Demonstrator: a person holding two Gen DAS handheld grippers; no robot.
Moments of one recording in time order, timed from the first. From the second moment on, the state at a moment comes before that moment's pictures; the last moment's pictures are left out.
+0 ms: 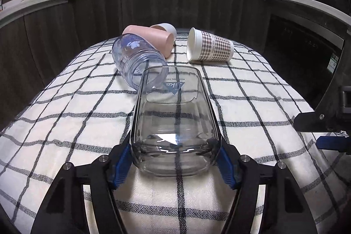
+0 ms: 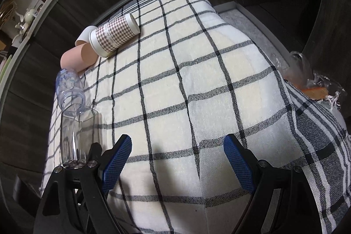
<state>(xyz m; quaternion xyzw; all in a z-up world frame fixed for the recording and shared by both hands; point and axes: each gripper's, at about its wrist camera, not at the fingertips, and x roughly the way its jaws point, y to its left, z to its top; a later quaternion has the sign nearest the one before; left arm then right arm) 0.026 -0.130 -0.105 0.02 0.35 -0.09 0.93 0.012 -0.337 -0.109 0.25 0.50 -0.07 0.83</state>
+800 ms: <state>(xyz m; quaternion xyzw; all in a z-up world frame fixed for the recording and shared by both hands) 0.049 -0.111 -0.050 0.10 0.60 -0.11 0.78 0.033 -0.299 -0.031 0.22 0.46 -0.03 0.86</state>
